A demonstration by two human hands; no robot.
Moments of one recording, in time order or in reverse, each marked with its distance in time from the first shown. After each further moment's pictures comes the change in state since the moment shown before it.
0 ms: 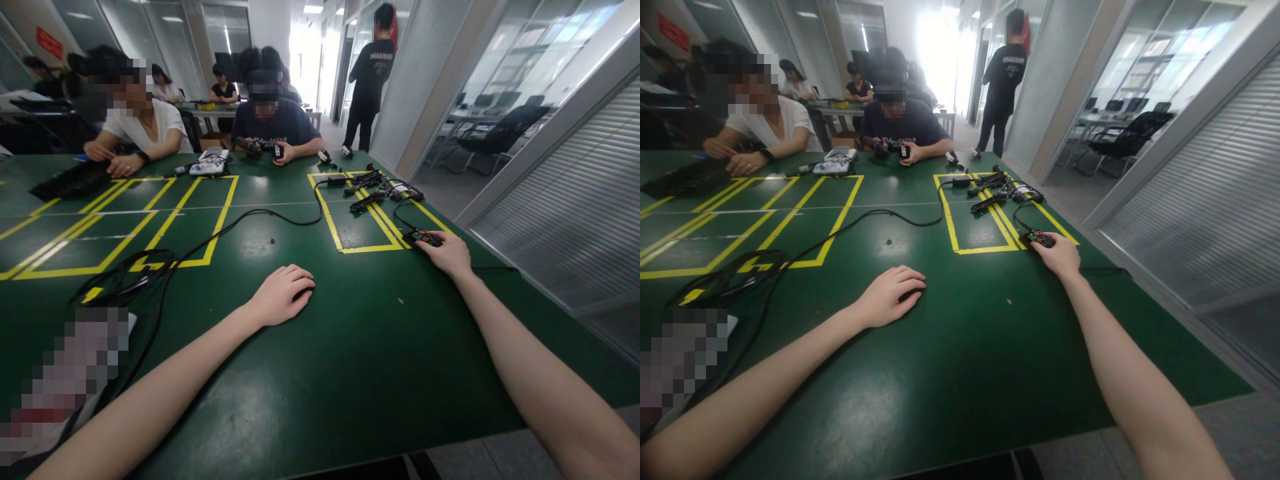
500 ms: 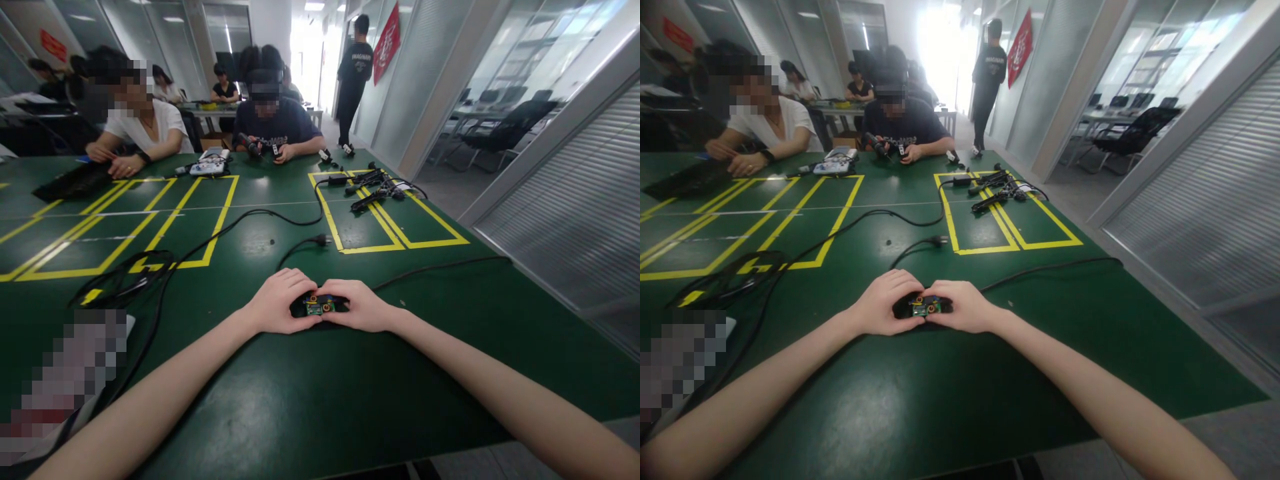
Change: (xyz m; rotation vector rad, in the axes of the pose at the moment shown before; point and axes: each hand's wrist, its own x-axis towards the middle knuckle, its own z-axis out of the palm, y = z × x) left_hand -0.002 0.007 -0.007 -0.092 0.087 0.095; right_hand -0.144 -0.162 0.013 0.547 -0.799 -0.903
